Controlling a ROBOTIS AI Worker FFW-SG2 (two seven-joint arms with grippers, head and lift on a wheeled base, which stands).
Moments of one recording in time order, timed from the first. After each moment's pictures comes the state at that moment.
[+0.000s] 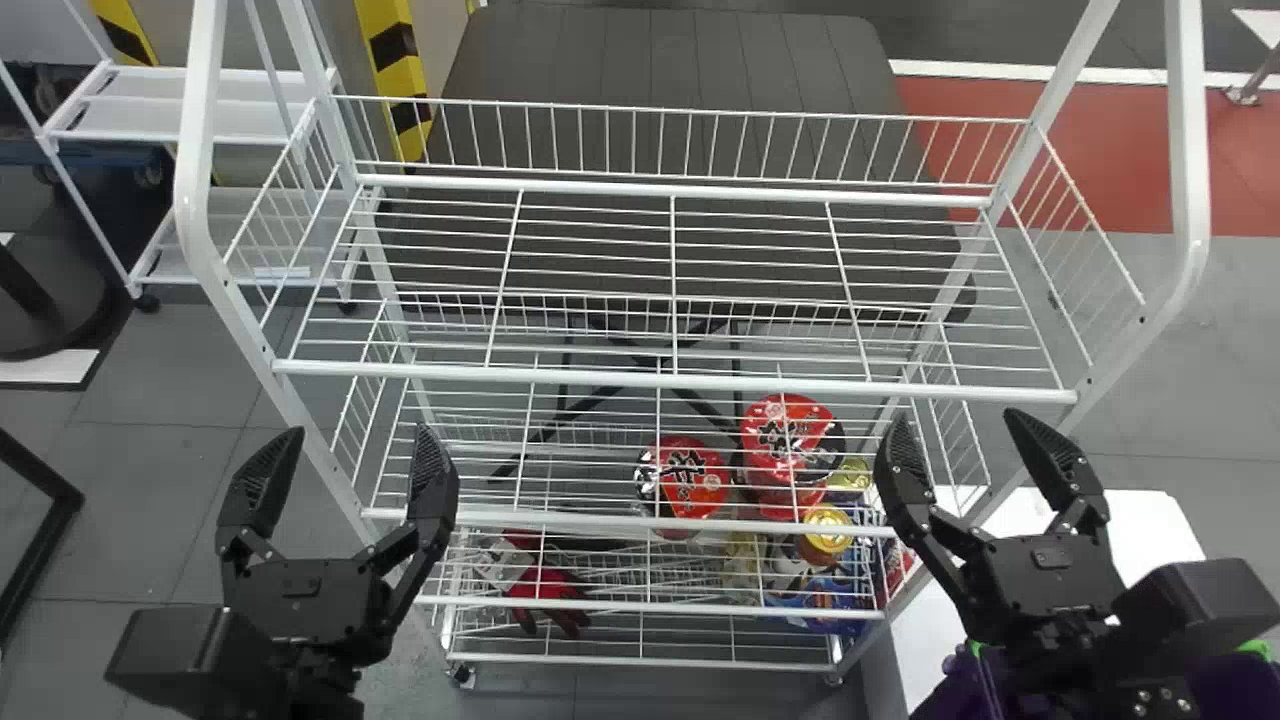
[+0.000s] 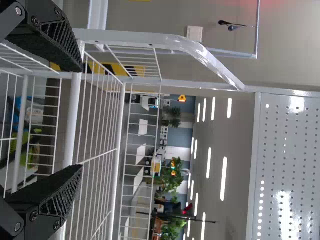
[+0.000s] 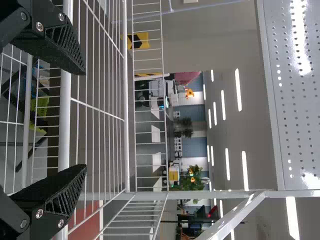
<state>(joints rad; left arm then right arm) 0.65 0.03 -0.08 -1.89 0.05 -0.36 0.07 0.60 -0.31 0.13 -1.91 -0.24 -0.31 -0.11</state>
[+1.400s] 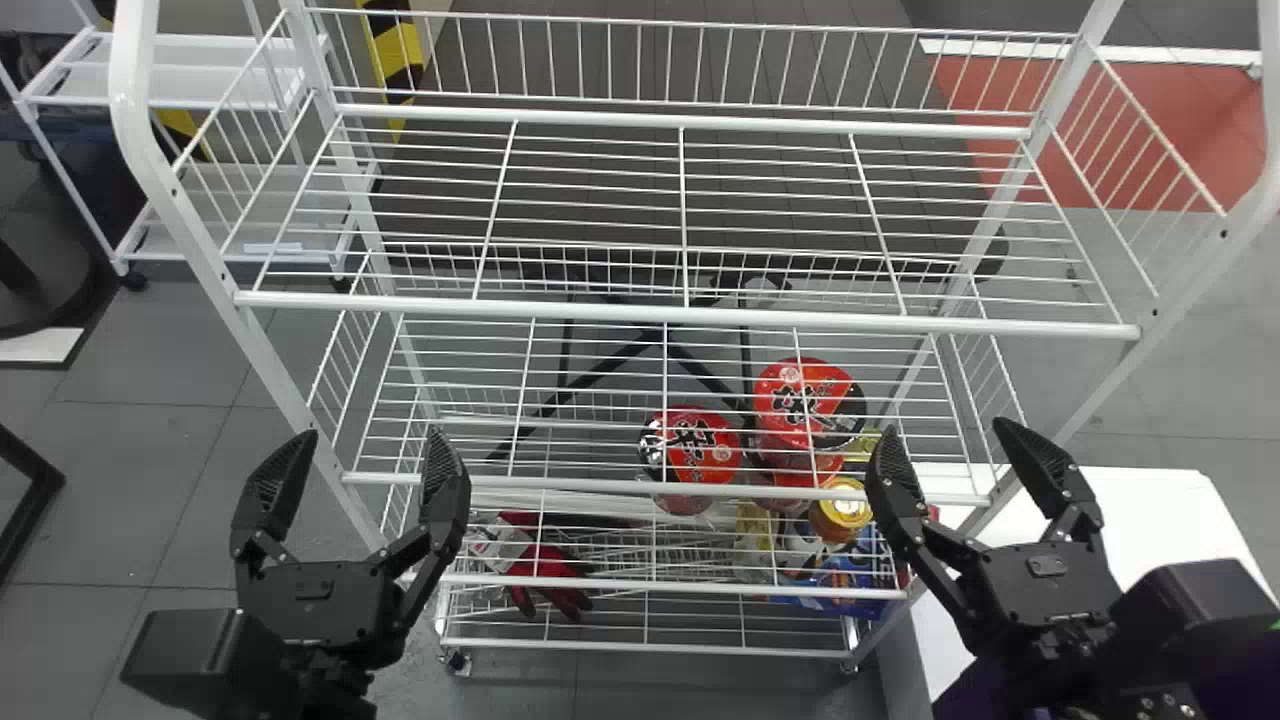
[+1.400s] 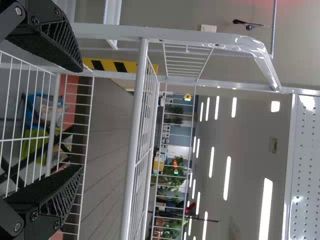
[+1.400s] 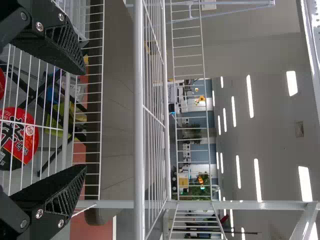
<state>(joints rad) 0.64 0.03 -0.09 -1.89 0.05 -0.36 0.07 0.62 -0.32 0.13 -1.96 -0.23 -0.25 -0.09</state>
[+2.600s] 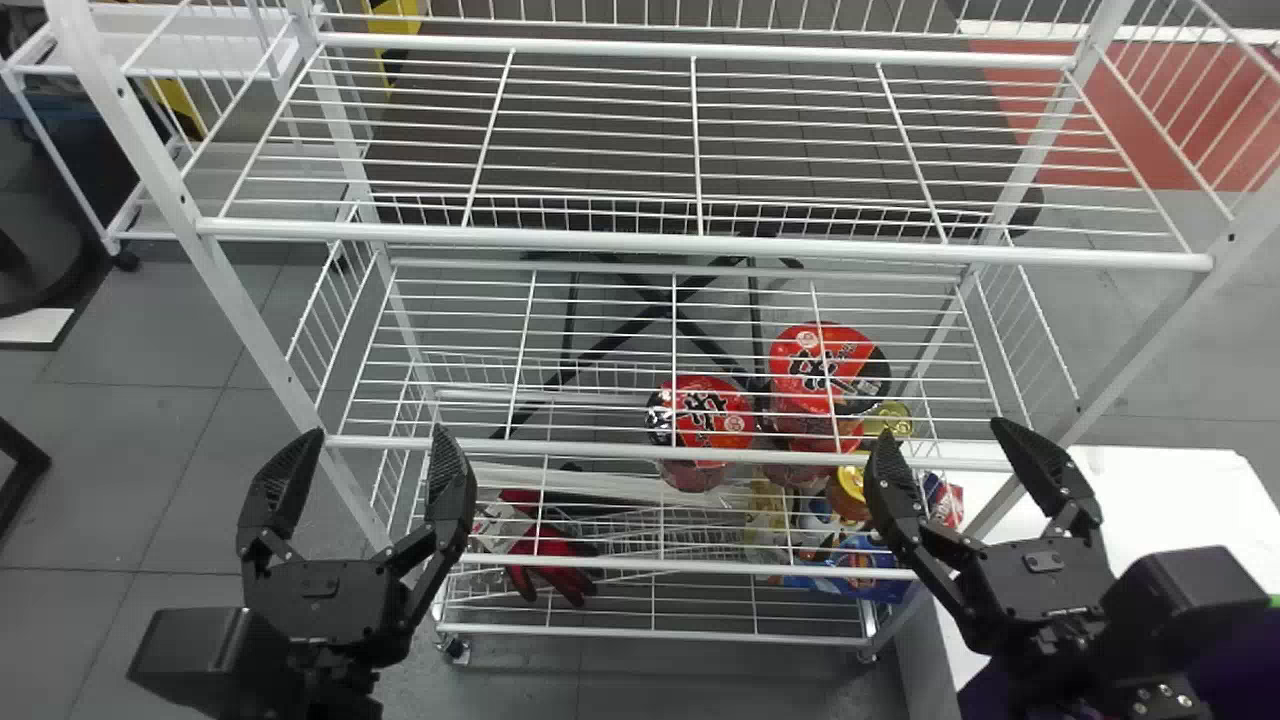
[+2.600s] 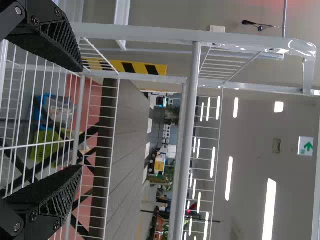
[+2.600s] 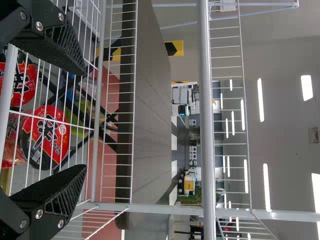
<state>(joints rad) 0.64 0.03 -0.09 -1.89 0.05 -0.36 0.07 0.62 -0.32 0.13 -1.98 -0.21 -0.19 -0.10</state>
